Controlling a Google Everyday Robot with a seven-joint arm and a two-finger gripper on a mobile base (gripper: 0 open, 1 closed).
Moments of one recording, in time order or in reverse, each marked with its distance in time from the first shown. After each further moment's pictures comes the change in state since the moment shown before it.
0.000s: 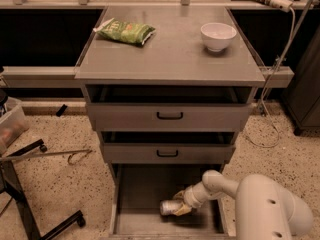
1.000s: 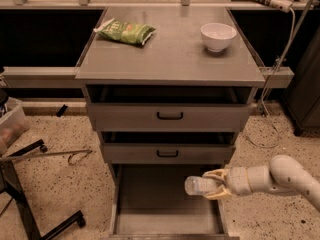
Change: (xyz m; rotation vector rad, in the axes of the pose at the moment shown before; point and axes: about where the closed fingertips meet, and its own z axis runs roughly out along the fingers) arm -0.125 0.072 -0.315 0.228 -0.283 -0.129
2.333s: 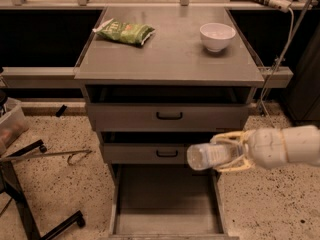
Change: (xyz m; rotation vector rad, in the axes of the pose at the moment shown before) arm -0.227 -0.002 -0.131 0.083 -0.055 -0.326
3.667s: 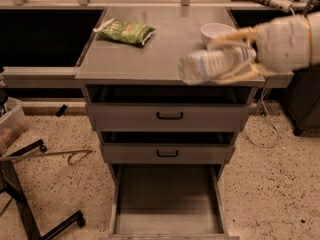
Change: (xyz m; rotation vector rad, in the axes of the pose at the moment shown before) arm -0.170 -0.167 -0.071 0.093 0.021 -0.351
